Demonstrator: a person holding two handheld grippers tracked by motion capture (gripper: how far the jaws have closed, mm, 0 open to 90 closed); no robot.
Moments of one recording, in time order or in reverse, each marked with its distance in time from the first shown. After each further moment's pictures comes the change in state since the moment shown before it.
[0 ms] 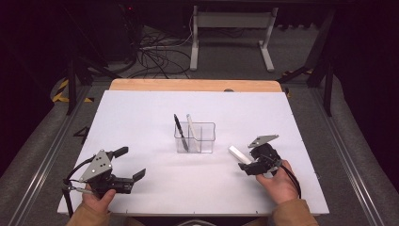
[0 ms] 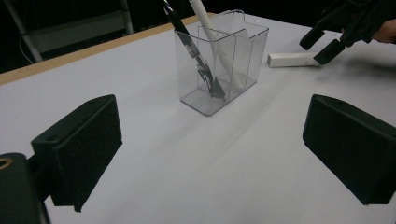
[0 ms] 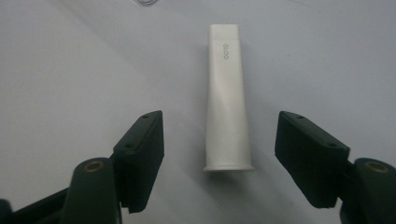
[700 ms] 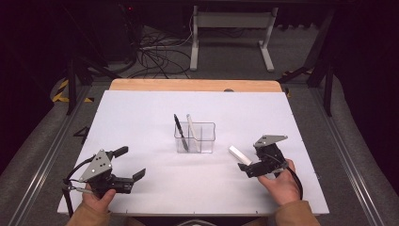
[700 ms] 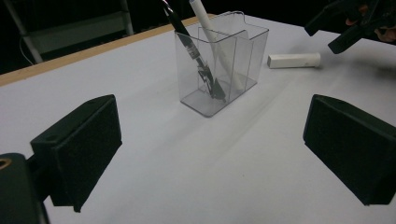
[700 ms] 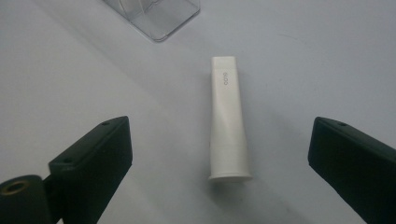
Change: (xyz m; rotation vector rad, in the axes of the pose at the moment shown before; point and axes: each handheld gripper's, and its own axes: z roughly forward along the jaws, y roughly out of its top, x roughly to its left) left arm 0.000 0.000 0.000 -0.004 0.002 0.005; right arm 0.000 -0.003 -0.016 -0.117 0.017 0.034
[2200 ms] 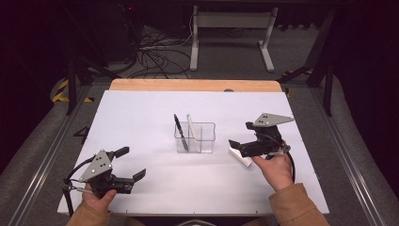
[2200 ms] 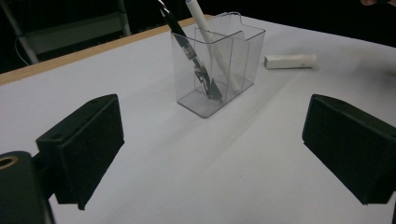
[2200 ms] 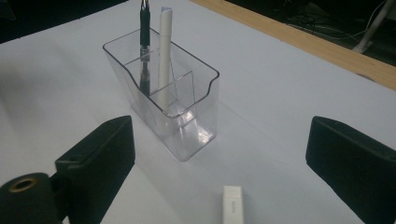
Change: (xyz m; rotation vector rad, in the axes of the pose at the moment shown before) left arm -0.002 0.000 0.000 -0.009 -0.022 0.005; right arm 0.004 0.061 -0.029 -0.276 0.064 -0.052
